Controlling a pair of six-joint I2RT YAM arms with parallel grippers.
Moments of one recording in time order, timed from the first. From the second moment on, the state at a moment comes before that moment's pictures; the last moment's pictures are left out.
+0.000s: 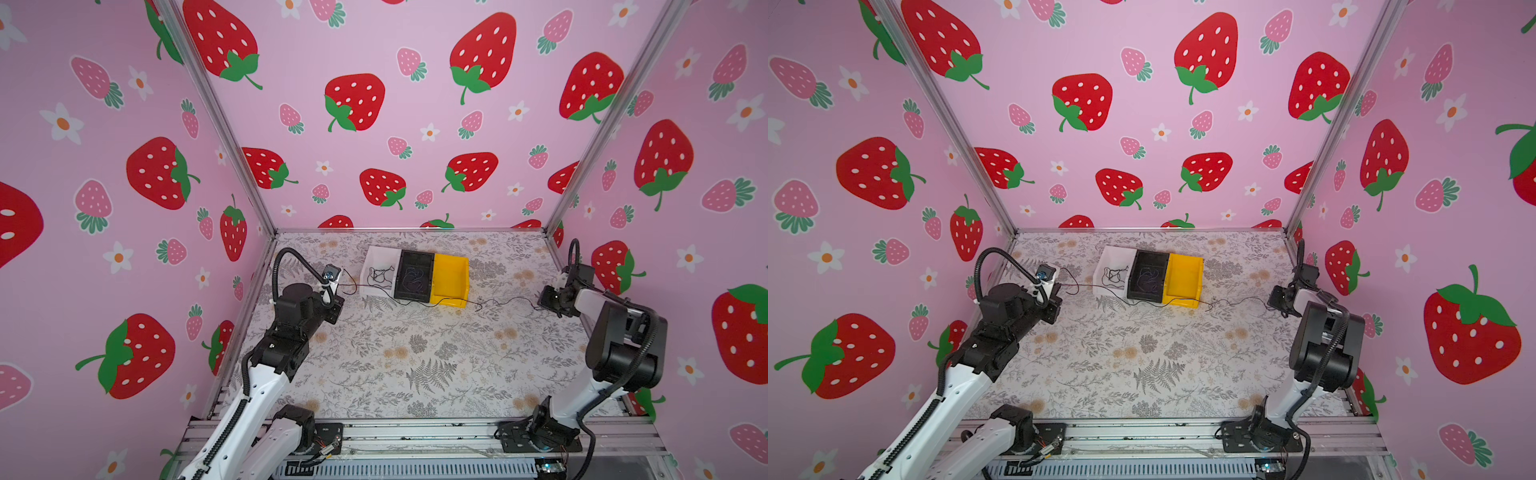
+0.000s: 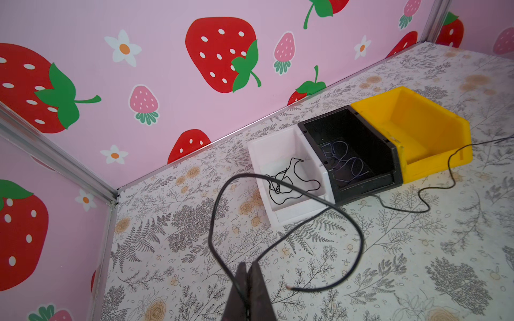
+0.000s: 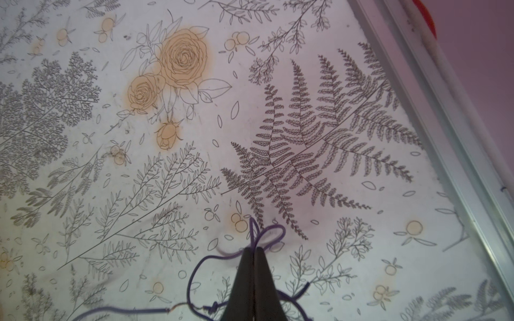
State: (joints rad) left arm -0.24 0.83 0.73 -0.26 0.02 0.31; right arm -0.27 1.73 1.00 -0.29 -0.14 0.09
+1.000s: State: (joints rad) left arm -0.15 0.80 0.73 -0.28 -0.11 0.31; right arm -0.29 1.73 1.01 -0.28 -0.05 0.10
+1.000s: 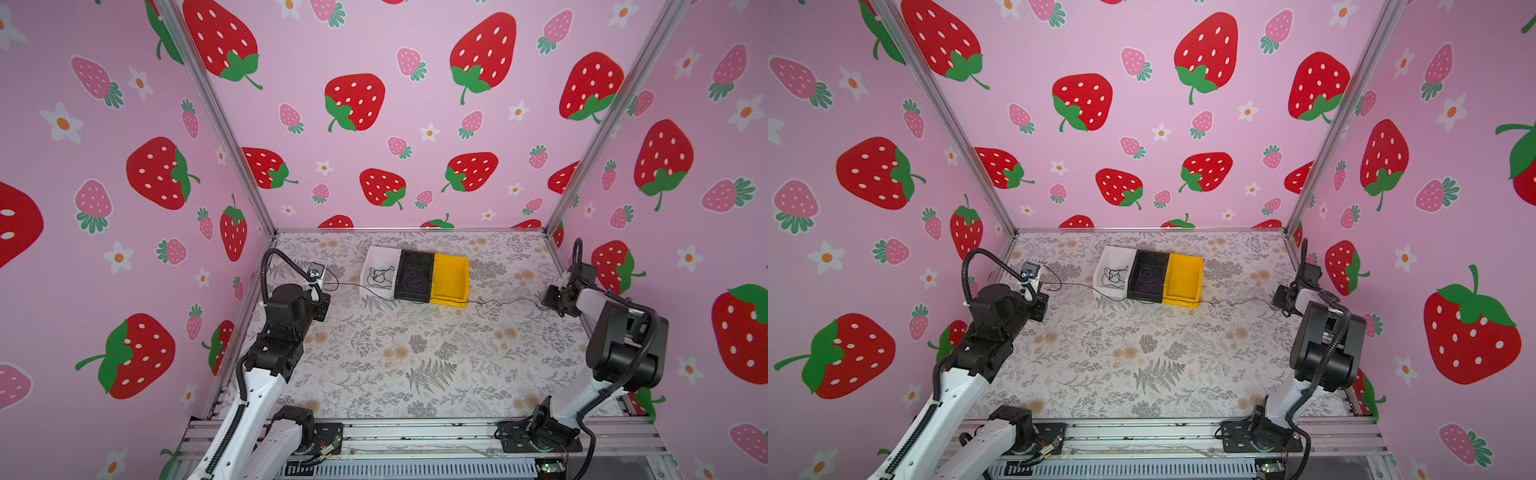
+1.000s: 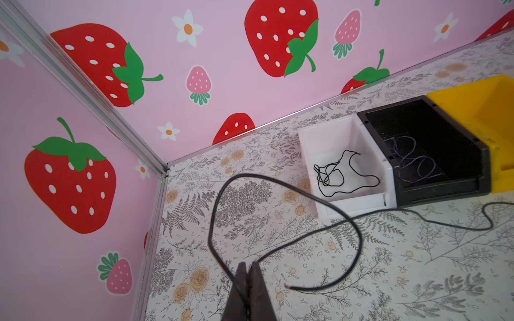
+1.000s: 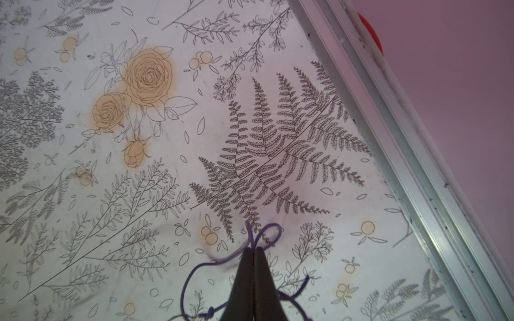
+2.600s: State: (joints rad) left arm -0.21 1.31 1.27 -0.24 0.22 0.23; right arm 0.09 1.54 0.78 -0.27 -0.23 0.09
